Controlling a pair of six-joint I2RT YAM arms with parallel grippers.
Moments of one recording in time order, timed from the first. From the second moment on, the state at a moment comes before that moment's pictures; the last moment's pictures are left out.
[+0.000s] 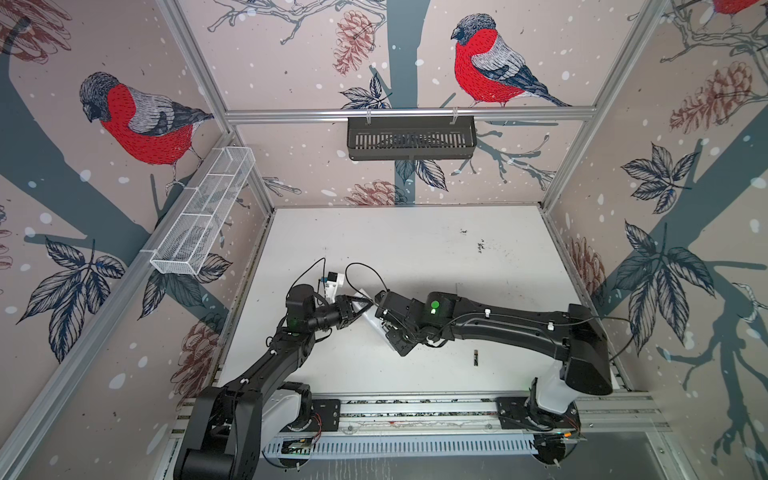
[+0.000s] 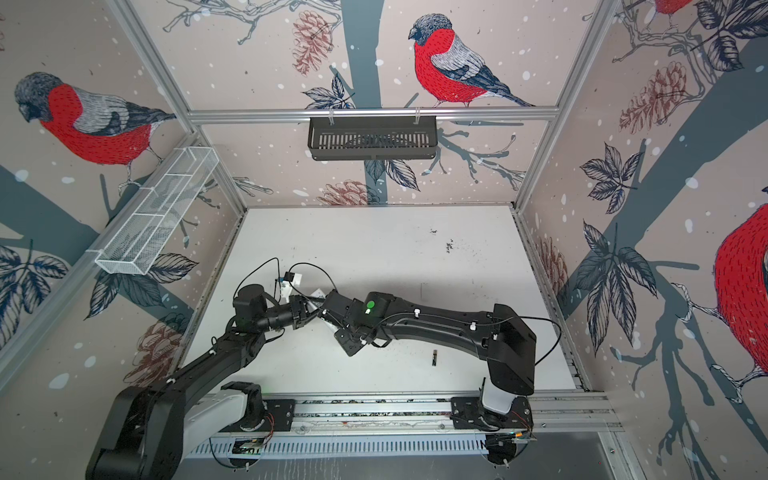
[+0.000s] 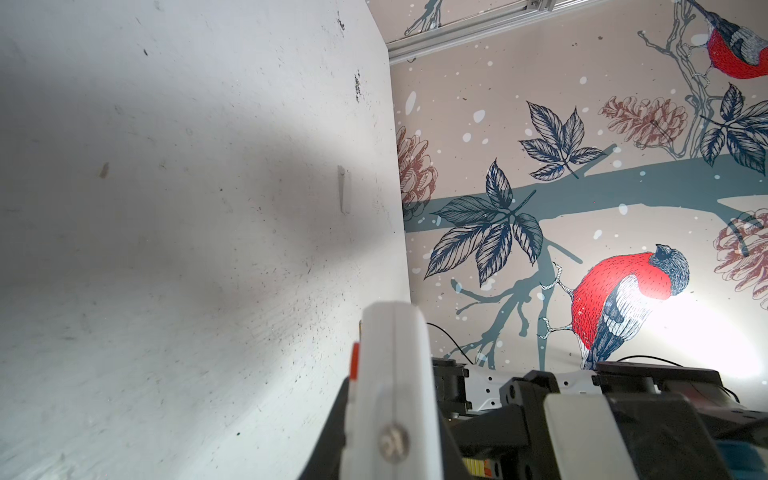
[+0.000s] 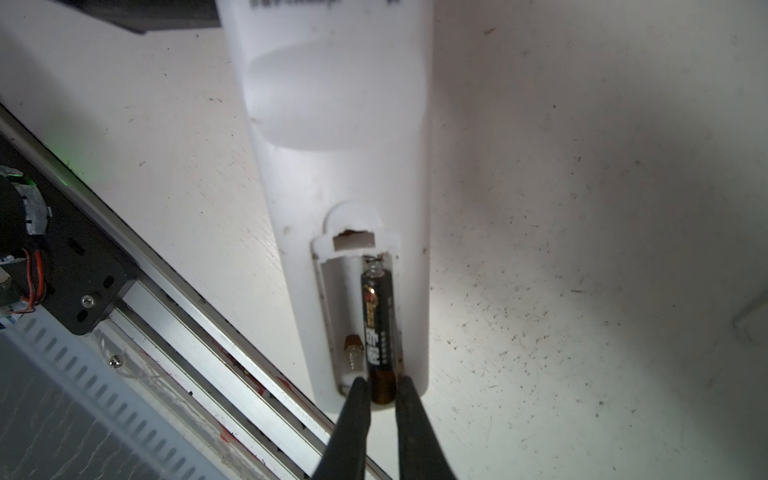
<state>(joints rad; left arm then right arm) -0.13 1.07 0.27 0.41 1.02 -1.00 1.24 1.69 1.39 -0.89 0.09 0.44</state>
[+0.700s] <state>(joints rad) -0.12 1.04 0.27 0.40 0.99 -0.96 1.24 1.73 1.41 -0.88 0.11 0.40</state>
